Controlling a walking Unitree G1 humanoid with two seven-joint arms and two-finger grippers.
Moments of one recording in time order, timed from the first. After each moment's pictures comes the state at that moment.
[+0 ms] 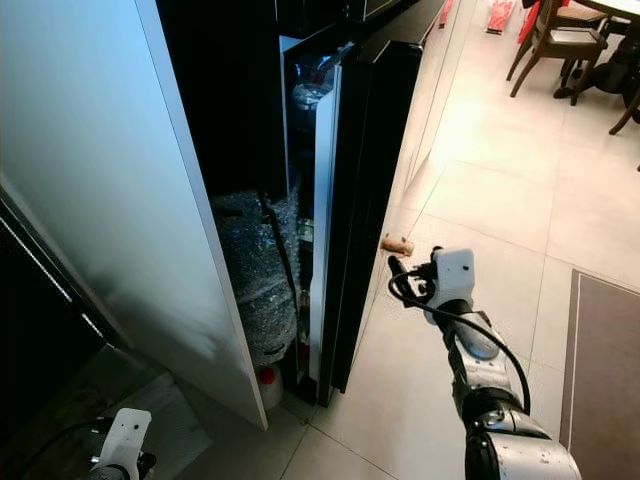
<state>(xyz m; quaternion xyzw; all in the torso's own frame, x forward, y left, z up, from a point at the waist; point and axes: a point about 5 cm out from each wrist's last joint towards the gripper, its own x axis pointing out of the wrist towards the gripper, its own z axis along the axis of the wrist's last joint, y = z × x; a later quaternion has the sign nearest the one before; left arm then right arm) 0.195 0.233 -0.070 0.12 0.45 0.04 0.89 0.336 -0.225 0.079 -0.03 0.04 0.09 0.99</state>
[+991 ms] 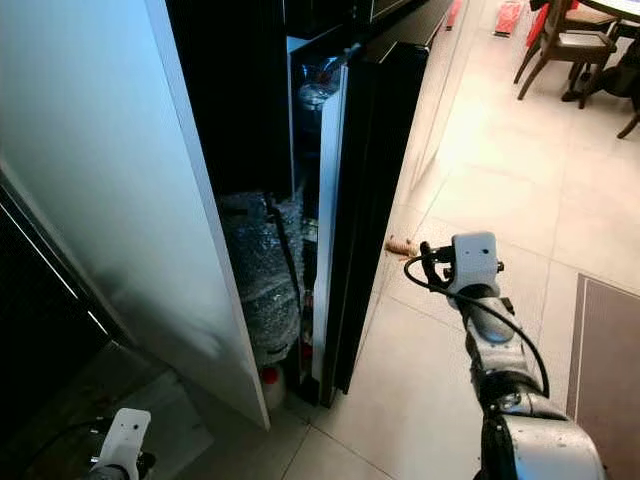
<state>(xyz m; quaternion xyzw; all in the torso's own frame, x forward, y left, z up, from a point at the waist) 0.195 0.233 -0.070 0.12 0.45 0.04 0.89 0.343 -0.250 0.094 -0.09 0.03 -0.02 1.00</state>
